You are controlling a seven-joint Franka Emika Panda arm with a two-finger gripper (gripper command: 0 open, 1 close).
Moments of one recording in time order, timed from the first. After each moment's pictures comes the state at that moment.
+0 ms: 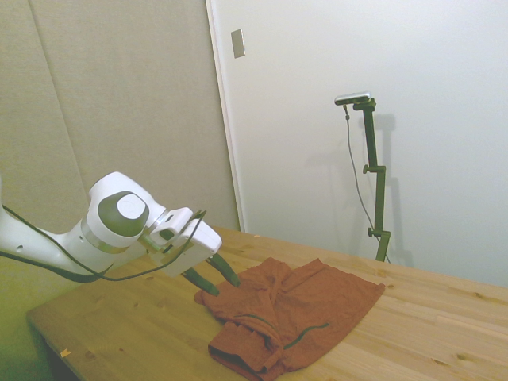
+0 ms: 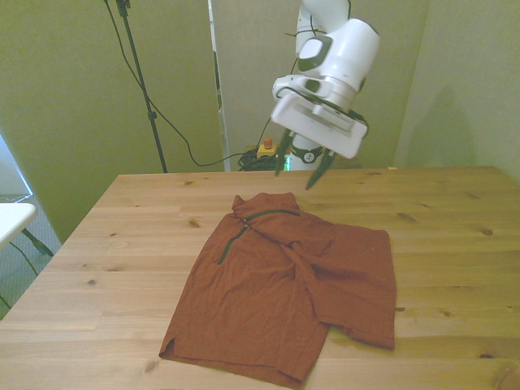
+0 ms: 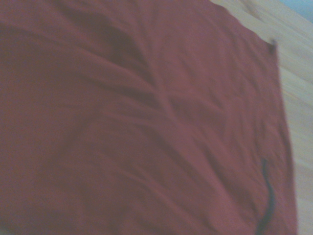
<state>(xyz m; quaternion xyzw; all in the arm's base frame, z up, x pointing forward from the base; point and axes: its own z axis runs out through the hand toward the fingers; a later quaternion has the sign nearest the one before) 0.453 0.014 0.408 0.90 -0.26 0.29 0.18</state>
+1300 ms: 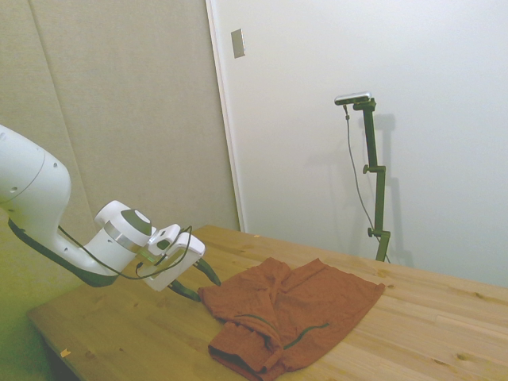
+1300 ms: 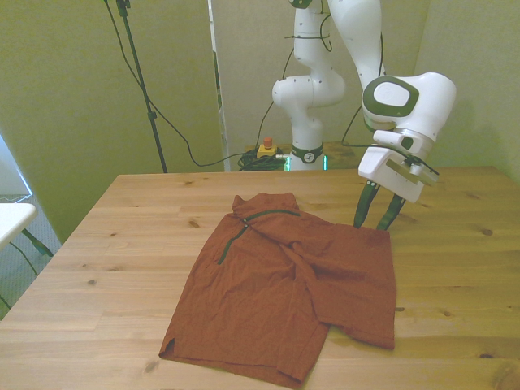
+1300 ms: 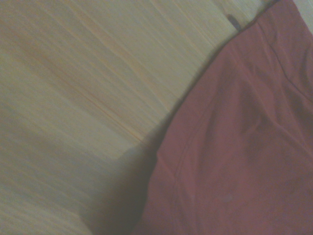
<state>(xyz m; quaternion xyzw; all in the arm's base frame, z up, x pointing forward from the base) 0.508 0.124 0.335 0.93 -0.15 0.27 0.20</state>
